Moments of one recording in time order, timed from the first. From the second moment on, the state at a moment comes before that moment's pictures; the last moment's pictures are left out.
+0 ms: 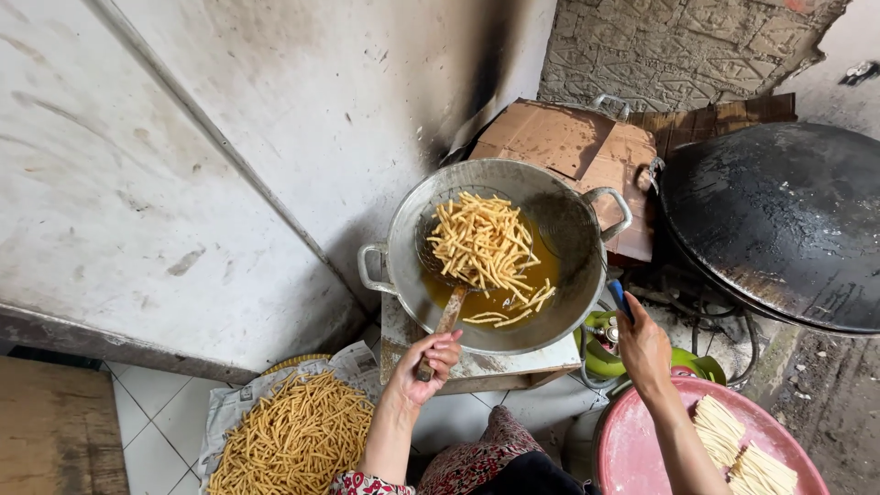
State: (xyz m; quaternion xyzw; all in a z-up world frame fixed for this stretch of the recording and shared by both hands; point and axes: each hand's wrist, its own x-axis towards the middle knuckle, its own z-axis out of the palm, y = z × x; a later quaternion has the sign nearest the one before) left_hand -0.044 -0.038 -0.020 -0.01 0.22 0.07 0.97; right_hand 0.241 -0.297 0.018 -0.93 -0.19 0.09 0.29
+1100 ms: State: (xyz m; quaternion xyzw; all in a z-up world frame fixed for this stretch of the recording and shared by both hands) left_hand -0.030 -0.005 -0.014 -0.03 0.22 0.08 0.97; right_hand 0.276 -0.369 0.028 -0.76 -0.09 0.43 0.48
